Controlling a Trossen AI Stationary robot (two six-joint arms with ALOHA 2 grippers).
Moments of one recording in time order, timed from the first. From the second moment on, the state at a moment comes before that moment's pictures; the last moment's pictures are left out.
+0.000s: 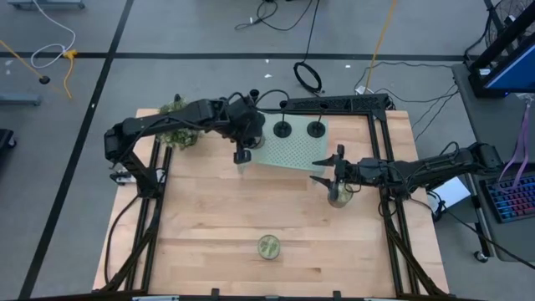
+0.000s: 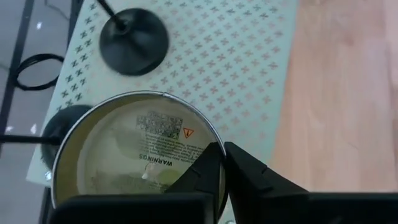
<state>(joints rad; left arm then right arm) 0.32 1.65 1.58 -0.99 0.06 0.25 0.09 0.87 0.36 0.30 0.29 -0.04</state>
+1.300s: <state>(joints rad) 0.08 1.52 1.63 -1.06 -0.05 0.21 0.09 0.79 0.41 0.26 0.15 -0.01</state>
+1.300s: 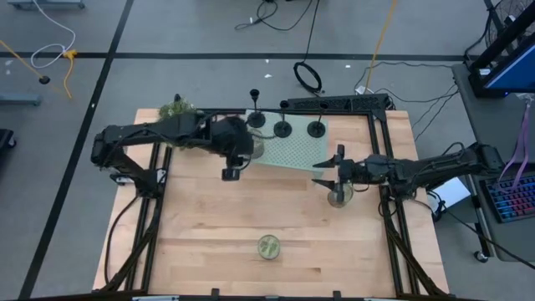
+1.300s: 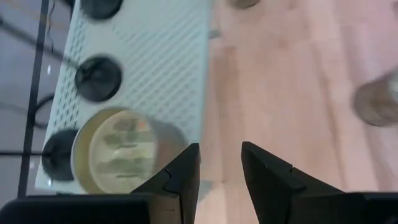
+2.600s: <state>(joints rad) -0.11 1.32 0.99 -0.49 -0.08 -0.03 0.38 0.88 0.57 -0.86 0.15 0.35</state>
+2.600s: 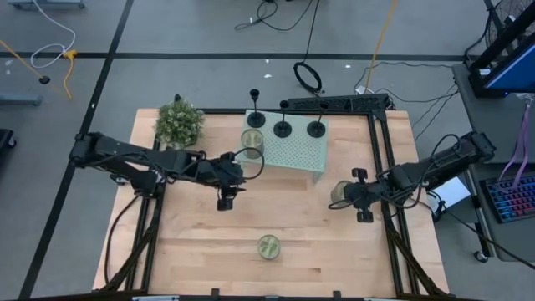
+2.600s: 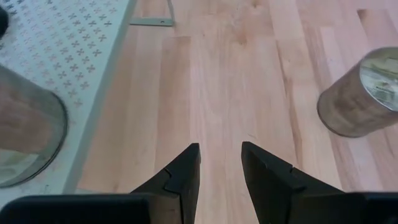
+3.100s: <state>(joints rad) -0.11 1.32 0.99 -0.50 -0.05 0.08 0.38 0.82 0.59 -0.46 0.10 0.16</state>
